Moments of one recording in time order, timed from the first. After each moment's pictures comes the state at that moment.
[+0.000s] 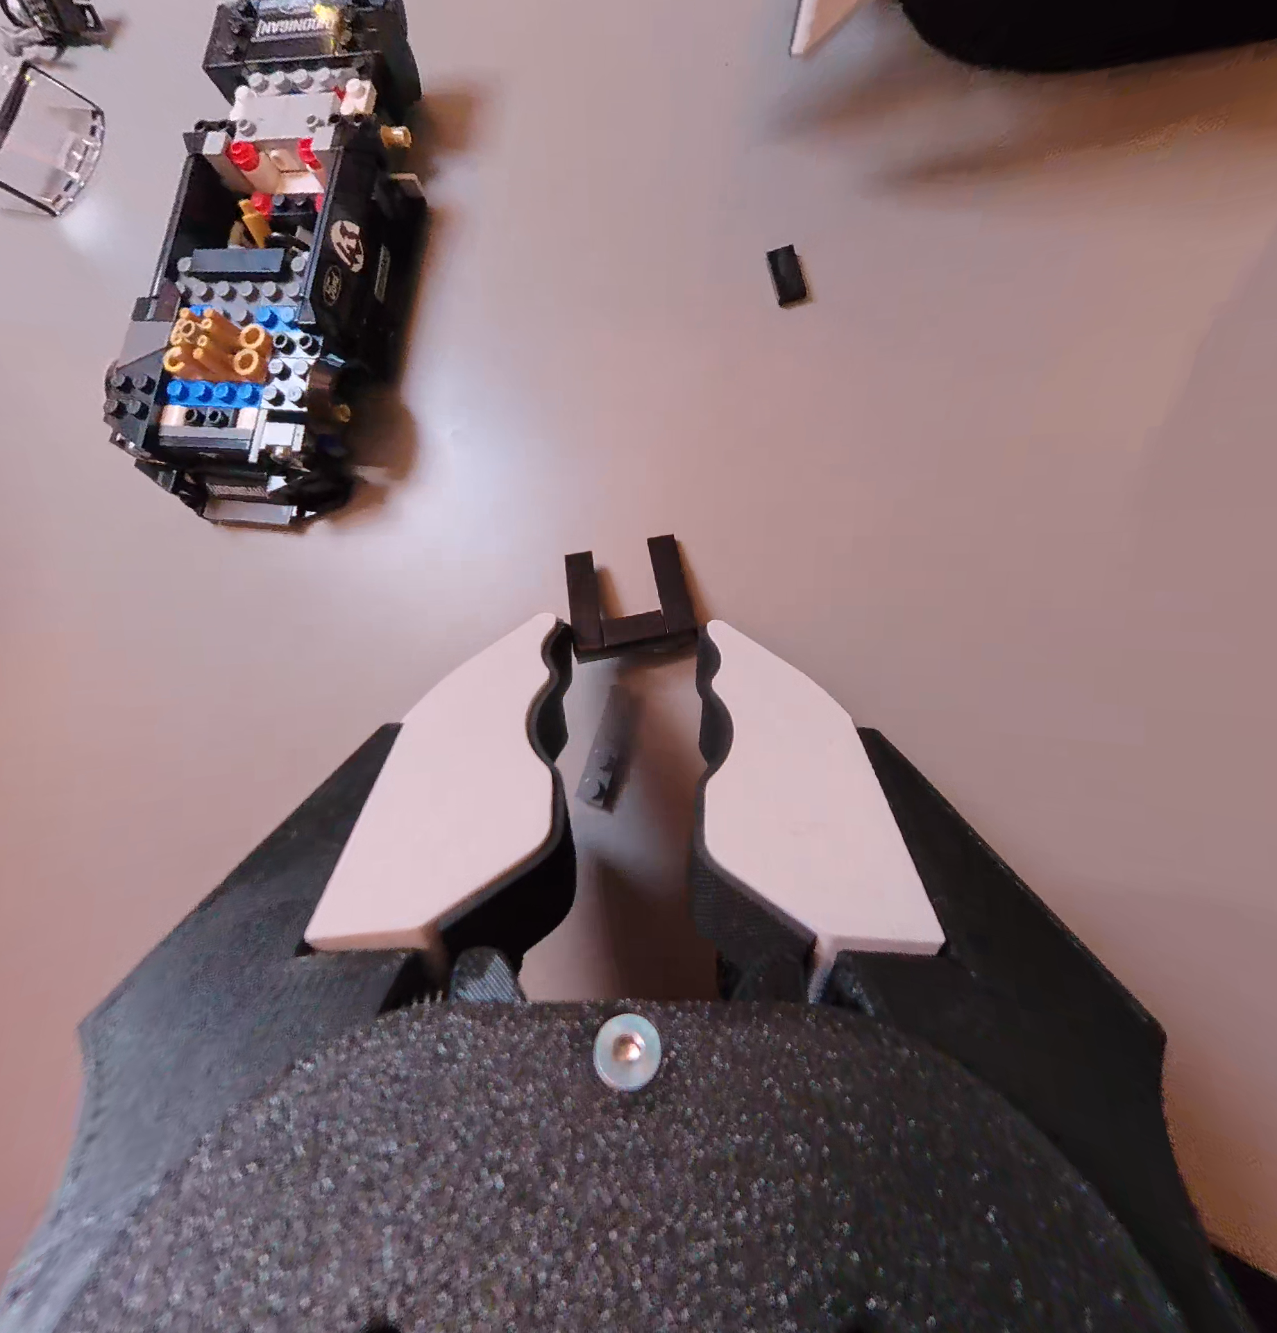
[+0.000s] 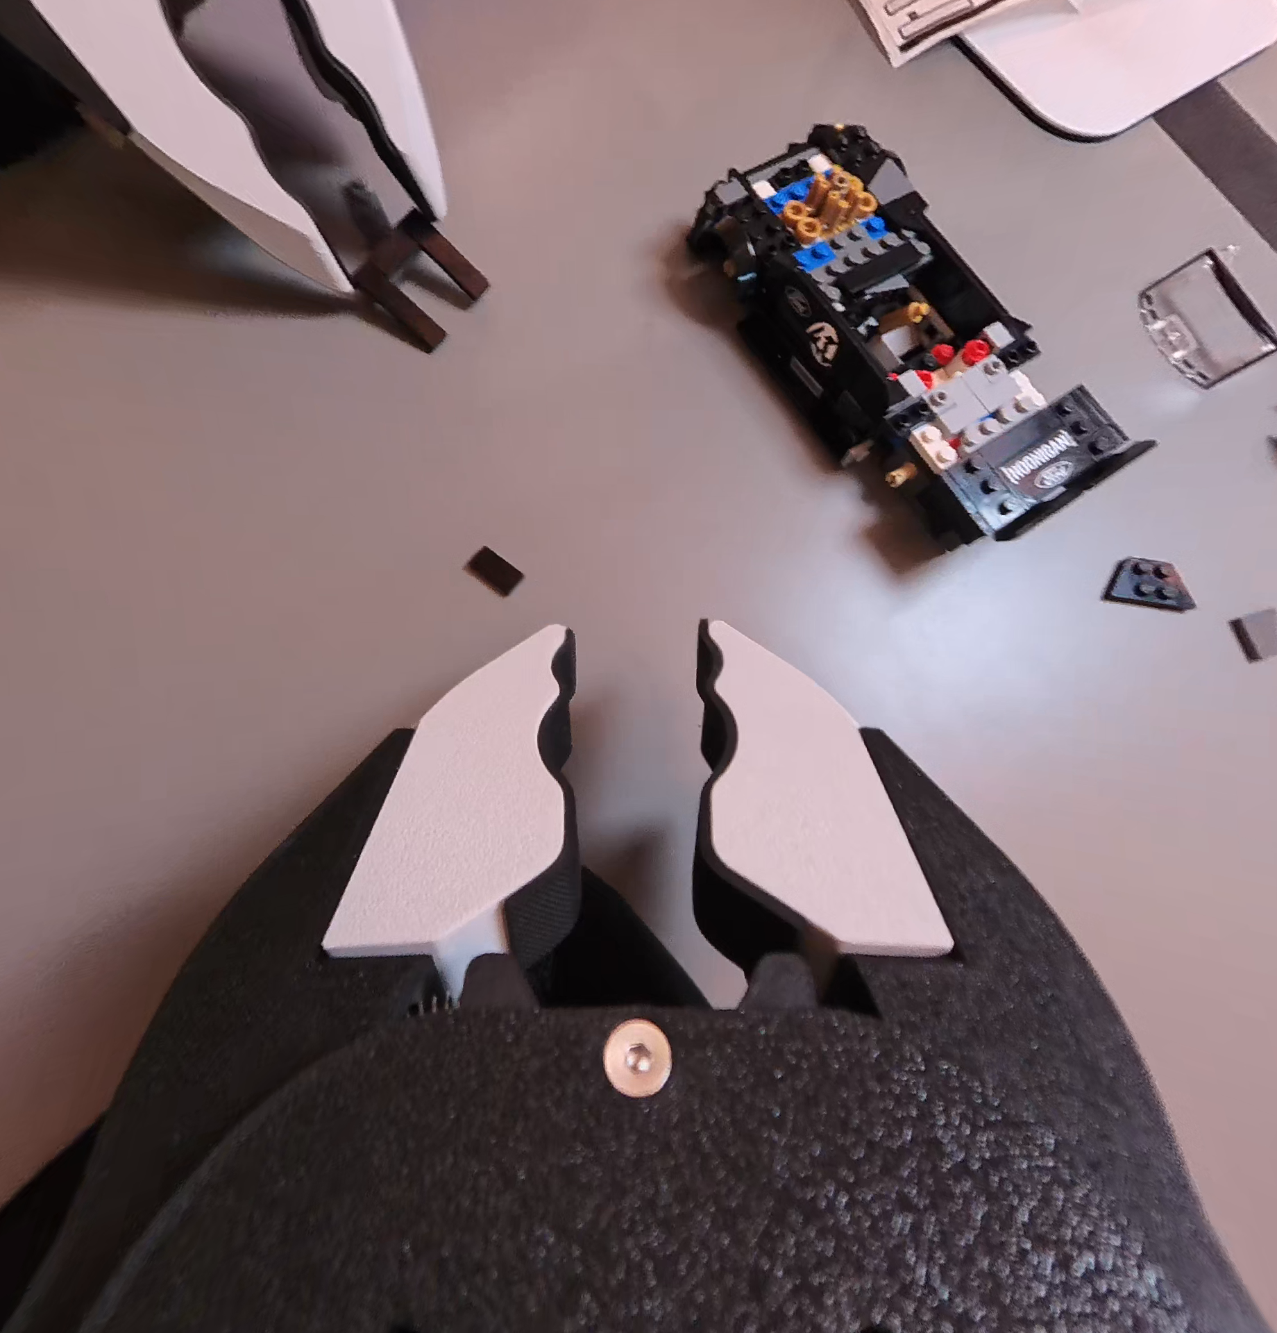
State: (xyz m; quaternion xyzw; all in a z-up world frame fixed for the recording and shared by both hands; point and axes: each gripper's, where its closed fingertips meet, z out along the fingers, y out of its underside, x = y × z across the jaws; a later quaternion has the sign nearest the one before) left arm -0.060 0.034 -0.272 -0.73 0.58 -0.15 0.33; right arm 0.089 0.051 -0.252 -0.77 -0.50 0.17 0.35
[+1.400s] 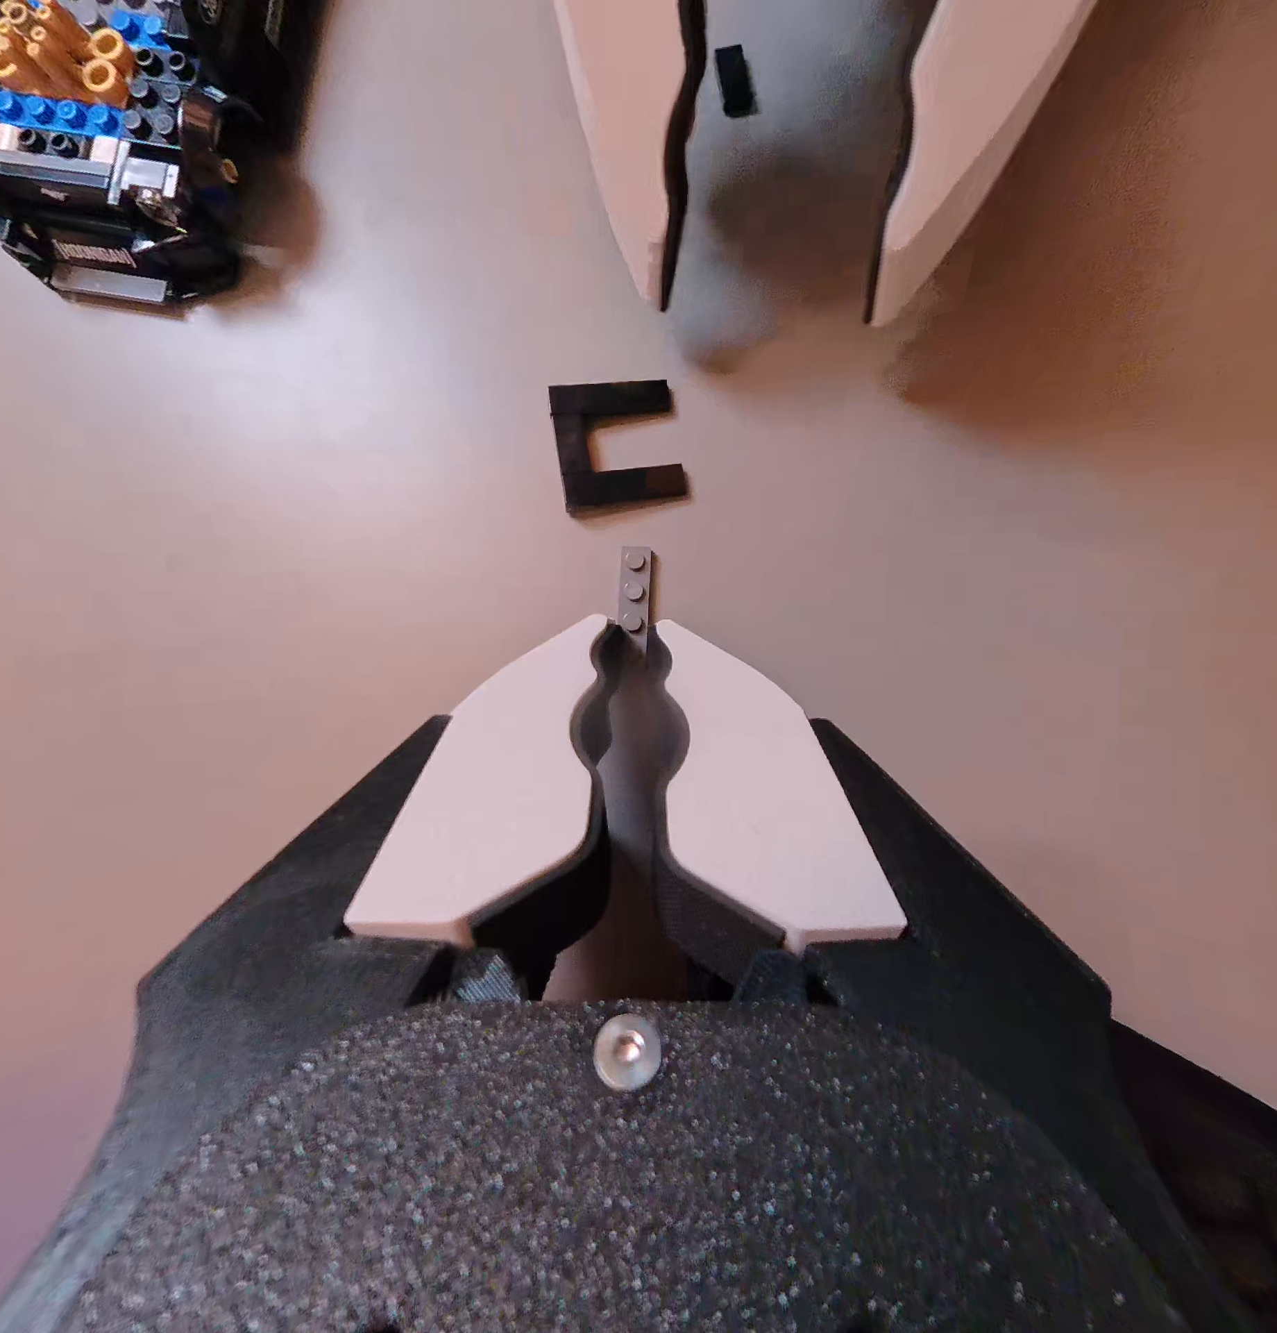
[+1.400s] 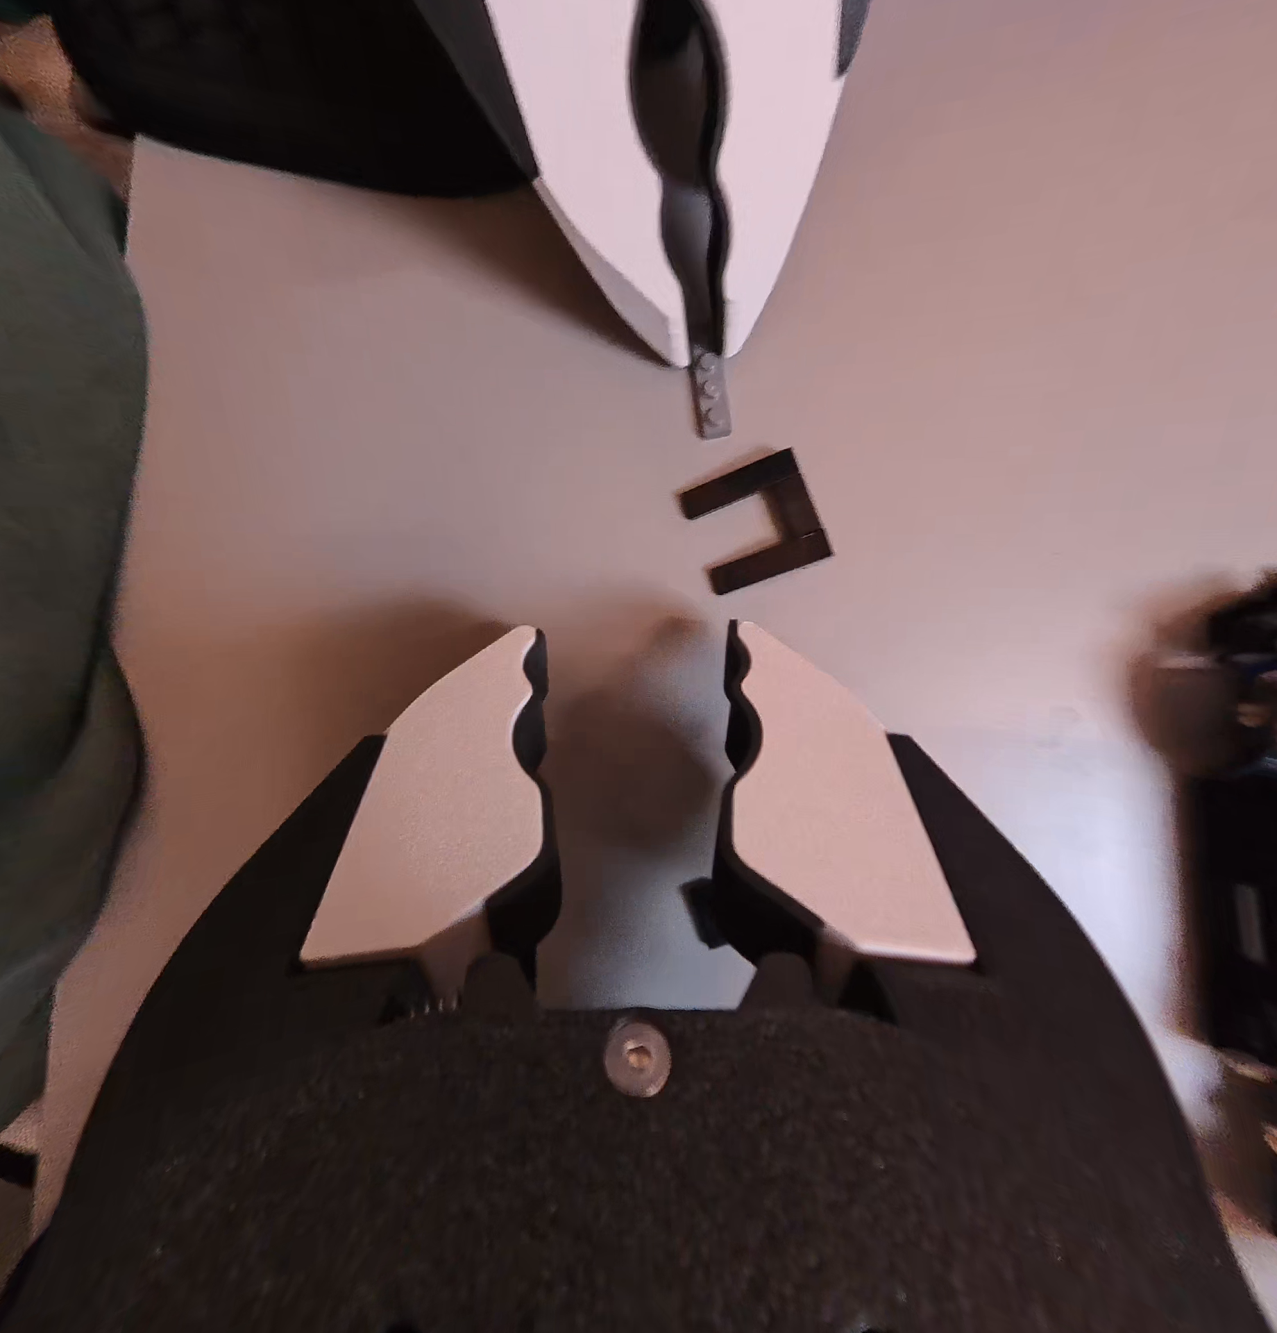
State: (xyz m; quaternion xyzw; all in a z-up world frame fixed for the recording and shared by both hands) left arm -0.101 0.002 -0.281 -0.76 0.57 -0.18 0.26; right arm -0.028 -0.006 -0.268 -0.64 -0.70 0.27 0.17
